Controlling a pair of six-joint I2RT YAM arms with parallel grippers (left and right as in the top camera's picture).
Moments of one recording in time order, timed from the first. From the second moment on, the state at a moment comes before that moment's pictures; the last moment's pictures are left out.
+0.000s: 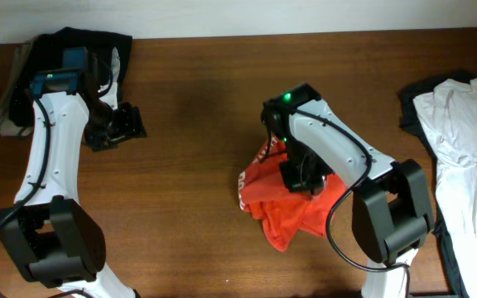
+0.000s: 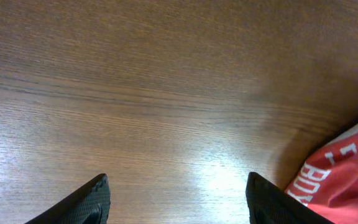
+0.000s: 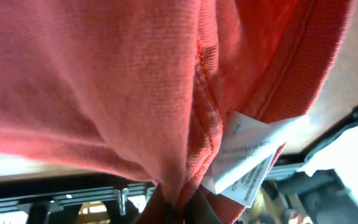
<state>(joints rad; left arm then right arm) 0.10 1.87 1.71 -1.30 0.18 -0.16 0.47 2.01 1.59 -1.65 0.05 0.34</state>
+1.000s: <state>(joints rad) 0.10 1.87 1.71 -1.31 0.18 -0.16 0.26 1.57 1.42 -1.52 0.05 0.47</state>
